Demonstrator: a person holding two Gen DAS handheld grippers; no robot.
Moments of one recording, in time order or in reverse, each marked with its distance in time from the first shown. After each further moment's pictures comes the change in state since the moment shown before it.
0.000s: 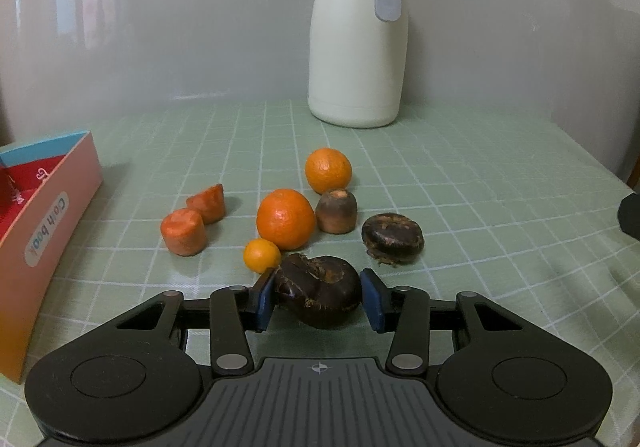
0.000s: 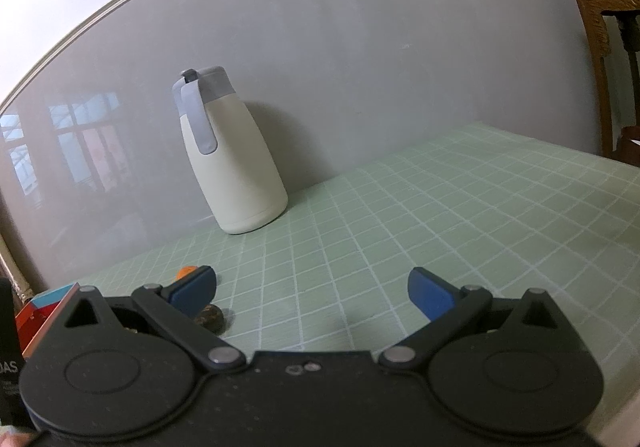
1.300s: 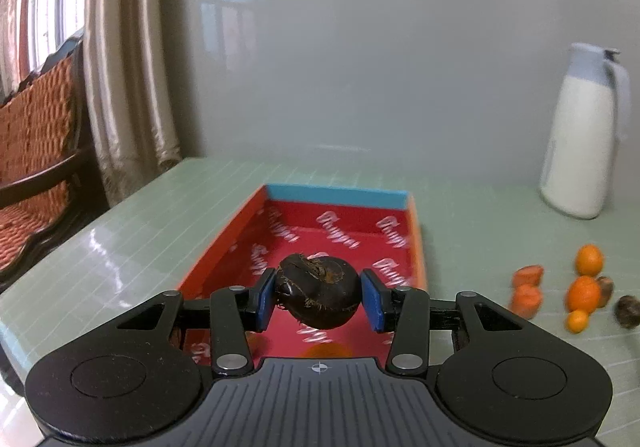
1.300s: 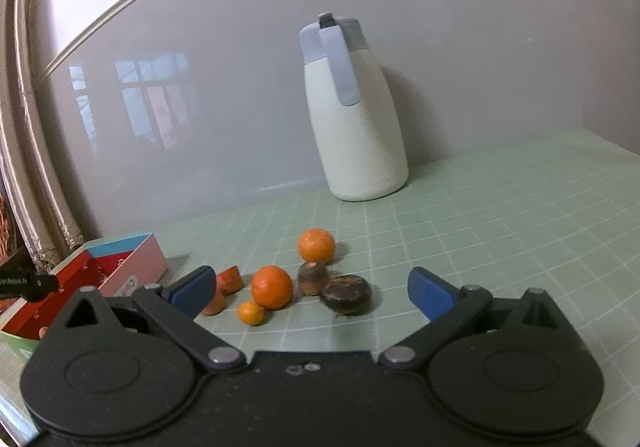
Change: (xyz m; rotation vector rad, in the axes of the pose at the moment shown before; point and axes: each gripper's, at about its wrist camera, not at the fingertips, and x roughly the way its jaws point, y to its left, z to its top) left arm -0.074 0.203 0.010 -0.165 -0.115 0.408; right arm 0.032 0.108 -0.024 -0.143 0.073 0.177
